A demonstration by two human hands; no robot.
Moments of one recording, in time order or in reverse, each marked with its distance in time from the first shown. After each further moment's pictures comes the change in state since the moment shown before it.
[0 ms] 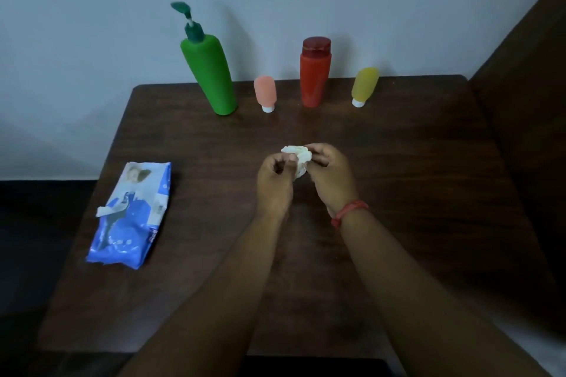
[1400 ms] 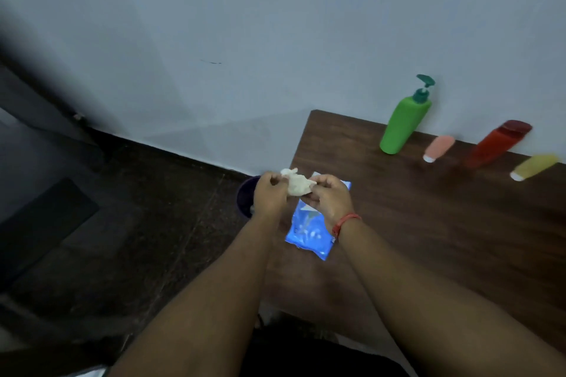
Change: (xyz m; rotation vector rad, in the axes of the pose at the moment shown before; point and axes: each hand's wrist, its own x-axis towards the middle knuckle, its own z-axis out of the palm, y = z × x) left_hand 0.043 0.084 -0.398 0.050 0.279 -0.182; right_hand -0.106 -0.046 0.367 0.187 -0.270 0.245
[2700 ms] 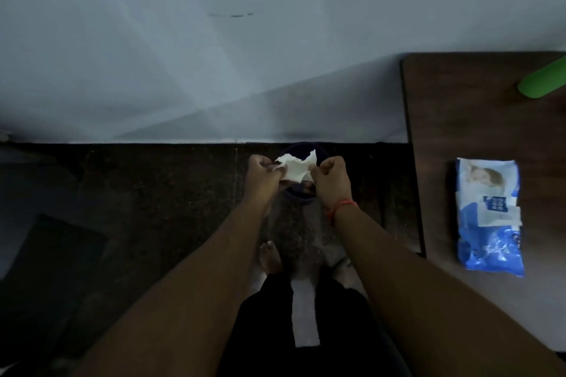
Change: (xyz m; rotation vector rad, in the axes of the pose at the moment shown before) left_hand 0.328 -0.023 -0.204 0.164 -0.294 -0.285; right_hand 0.183 0.122 0.286 -0.235 0.459 0.144
